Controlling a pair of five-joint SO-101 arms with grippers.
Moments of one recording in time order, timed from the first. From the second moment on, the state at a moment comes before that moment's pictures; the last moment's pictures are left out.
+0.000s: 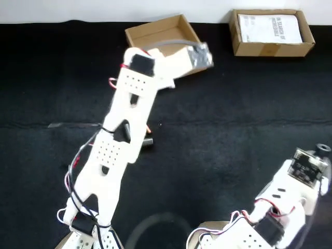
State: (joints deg) left arm 15.7 56.7 -92.2 100.7 -43.2; right arm 36.7 -104.2 92.1 31.1 21.0
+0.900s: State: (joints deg) left arm 15.3 -27.9 -30.5 101.1 -25.5; right arm -11.7 -104.2 80.7 30.9 -5.6
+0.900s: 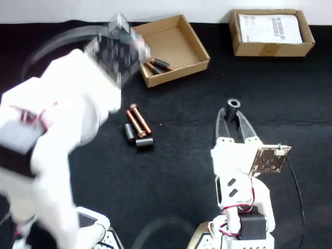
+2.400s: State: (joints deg) left arm 36.7 -28.8 -1.8 50.8 16.7; right arm -28.9 -104.3 72.7 45.4 -5.6
